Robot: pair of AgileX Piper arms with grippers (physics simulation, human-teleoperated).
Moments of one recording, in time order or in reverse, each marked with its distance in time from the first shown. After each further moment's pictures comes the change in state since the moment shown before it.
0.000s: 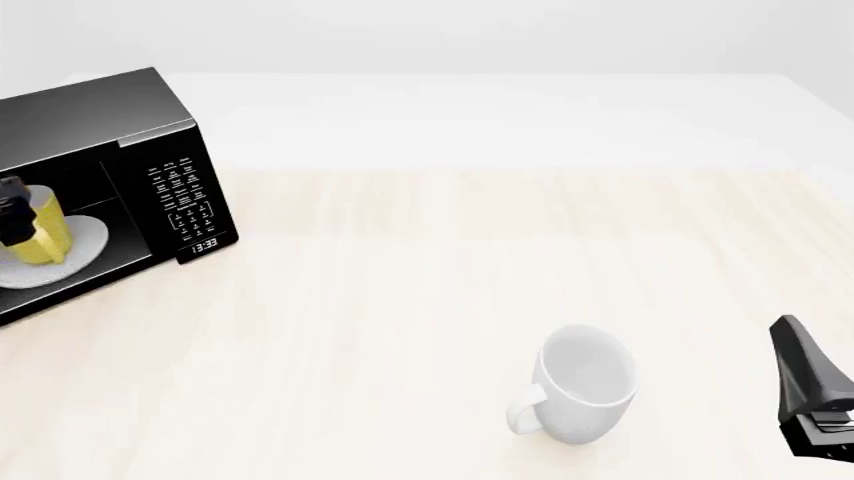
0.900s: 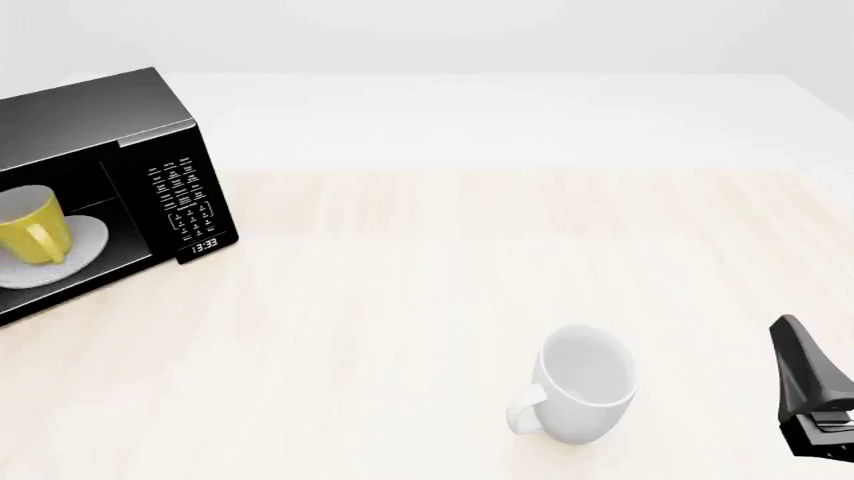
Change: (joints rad) left arm 0.113 -0.261 -0.268 0.546 -0.049; right arm 0.000 0.001 0.000 -0.002 0.000
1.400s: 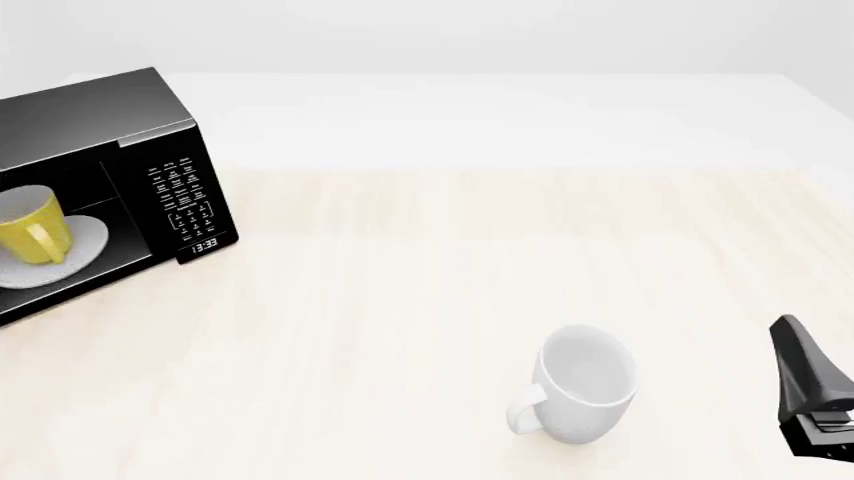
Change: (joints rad) left arm 0.203 -0.001 -0.150 0.165 -0.021; right arm 0.000 -0.001 0.000 0.001 0.000
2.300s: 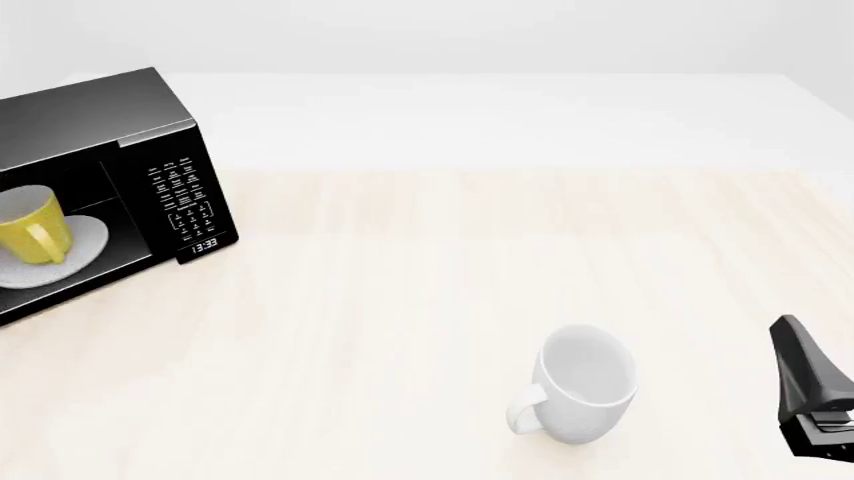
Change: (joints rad) left arm 0.472 0.129 -0.072 0.002 -0.009; right arm 0.000 0.000 0.000 -0.001 0.000
